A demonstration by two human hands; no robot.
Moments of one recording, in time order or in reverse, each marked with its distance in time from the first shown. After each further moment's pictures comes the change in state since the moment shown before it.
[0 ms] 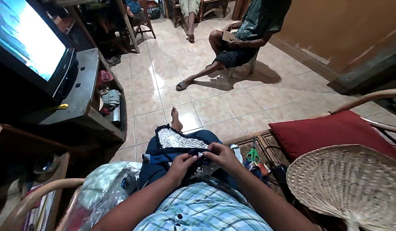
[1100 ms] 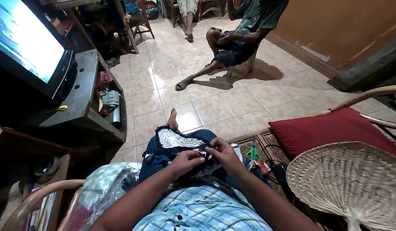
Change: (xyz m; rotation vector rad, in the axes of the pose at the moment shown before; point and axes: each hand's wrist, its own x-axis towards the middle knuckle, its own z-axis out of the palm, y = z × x) left_hand 0.010 0.026 -0.003 0.256 -0.307 0.043; right_hand -0.006 -0.010 0.007 0.295 0.115 -0.071
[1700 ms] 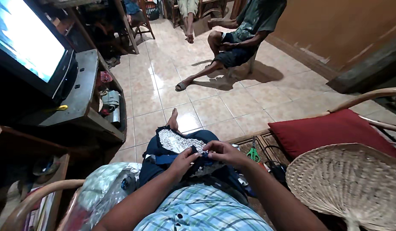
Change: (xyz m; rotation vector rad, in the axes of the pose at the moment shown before) left_hand 0.002 -0.012 0.006 -0.238 0.130 -0.056; right_hand 0.023 0.002 -0.041 -0.223 -0.476 0.051
